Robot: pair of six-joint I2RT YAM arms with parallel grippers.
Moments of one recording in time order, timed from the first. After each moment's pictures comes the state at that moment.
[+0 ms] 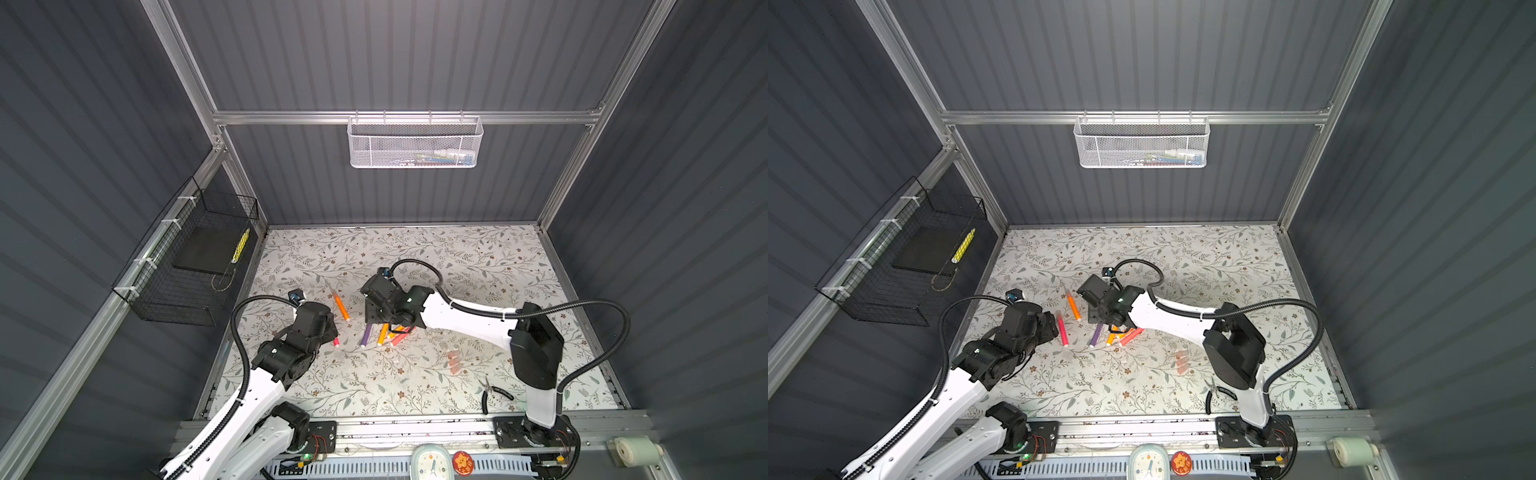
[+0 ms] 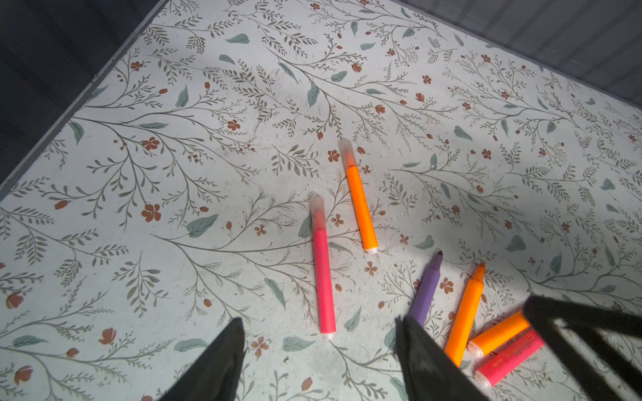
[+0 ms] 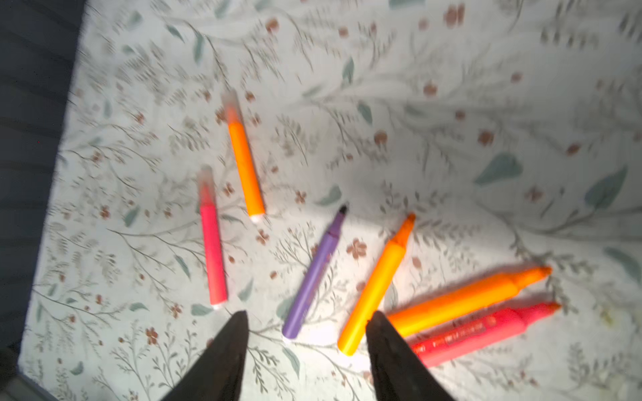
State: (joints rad) left arm -0.50 0.79 0.67 -0.70 -0.41 -0.66; right arm 1.04 1.97 1.57 -0.63 0.19 0.86
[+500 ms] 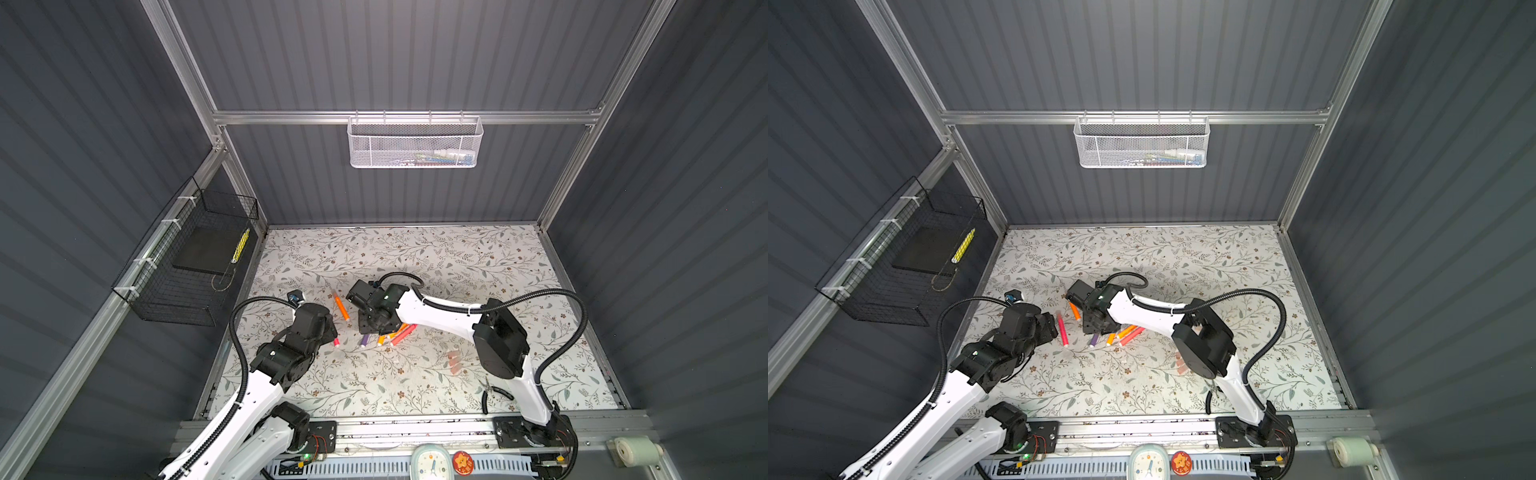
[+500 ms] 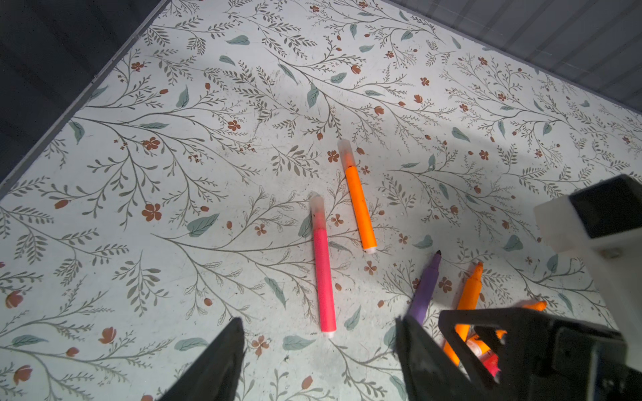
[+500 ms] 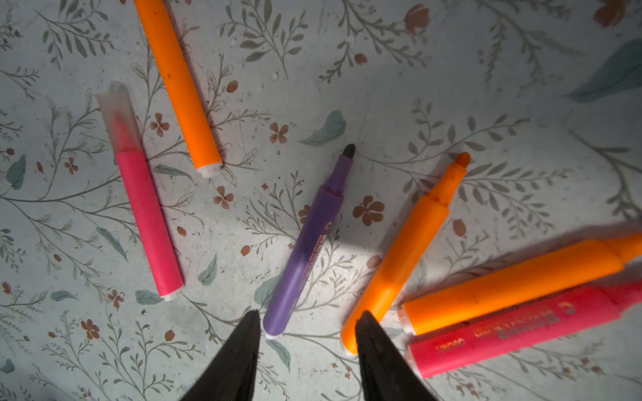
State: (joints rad) left arm -0.50 0.77 0.66 -0.69 -0.41 -0.66; right arm 1.04 2.20 1.82 -0.82 0.10 0.88
